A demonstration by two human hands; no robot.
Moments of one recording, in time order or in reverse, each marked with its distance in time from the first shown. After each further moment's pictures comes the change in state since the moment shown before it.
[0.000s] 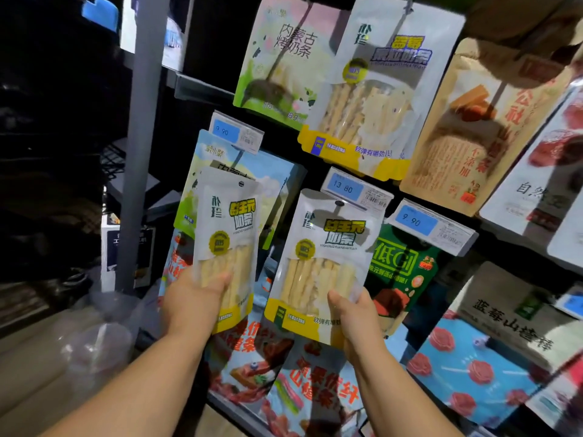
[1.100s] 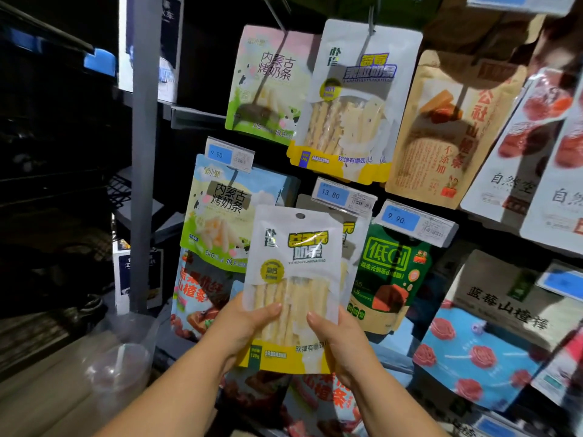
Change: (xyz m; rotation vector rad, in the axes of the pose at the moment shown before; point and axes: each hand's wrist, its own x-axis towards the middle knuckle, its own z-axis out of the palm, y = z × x) left_hand -0.016 -0.009 0.021 -0.390 -0.739 -0.060; right_hand -0.050 0.000 0.012 0.246 -0.331 0.085
